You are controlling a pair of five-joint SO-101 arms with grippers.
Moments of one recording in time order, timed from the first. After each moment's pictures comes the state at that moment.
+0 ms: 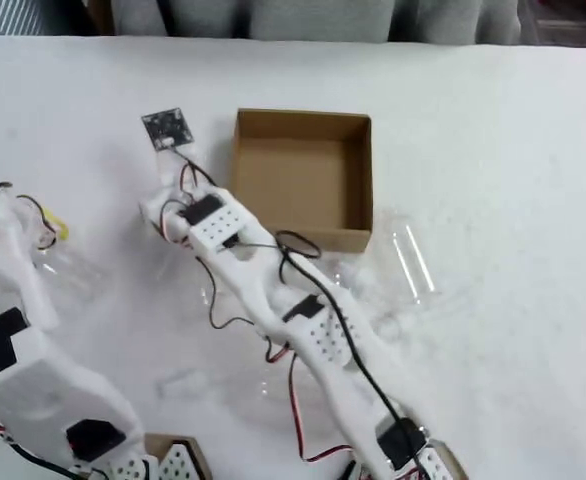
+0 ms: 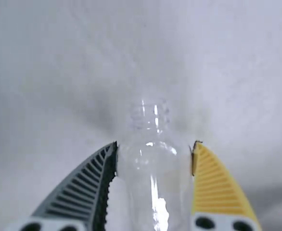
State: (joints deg) left arm -38.5 16.9 13.2 56.7 22.6; right arm -44.6 54.7 -34.4 35.3 -16.7
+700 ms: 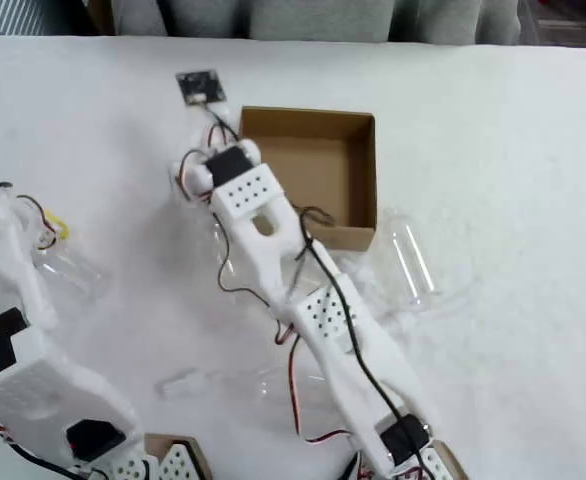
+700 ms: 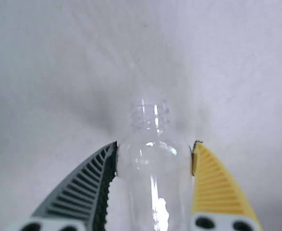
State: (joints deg) left arm -38.5 16.9 13.2 56.7 22.6; right arm -38.2 67.5 -81.1 76.9 -16.8
